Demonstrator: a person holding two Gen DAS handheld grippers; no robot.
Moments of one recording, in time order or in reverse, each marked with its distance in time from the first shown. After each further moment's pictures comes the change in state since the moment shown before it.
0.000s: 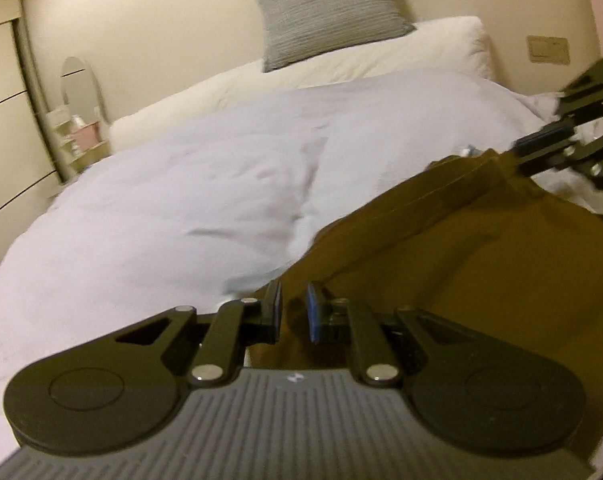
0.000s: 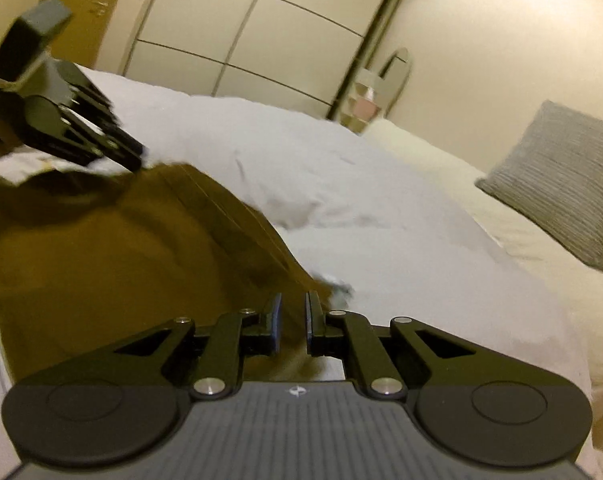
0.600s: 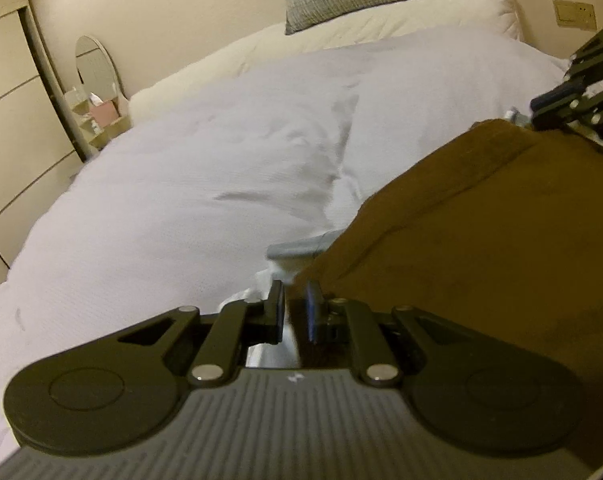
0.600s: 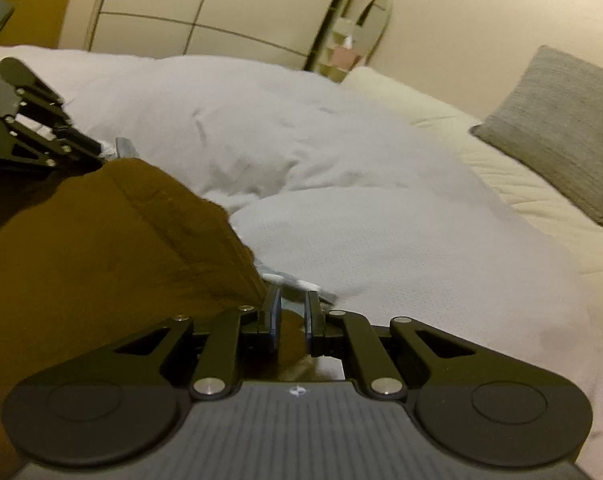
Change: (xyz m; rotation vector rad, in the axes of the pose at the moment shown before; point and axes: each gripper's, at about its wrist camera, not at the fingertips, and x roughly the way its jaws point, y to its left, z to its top) left arm 0.001 0.016 -0.012 0.004 0.096 0.084; right arm 0.039 -0.016 0.010 0.106 0.141 -0.071
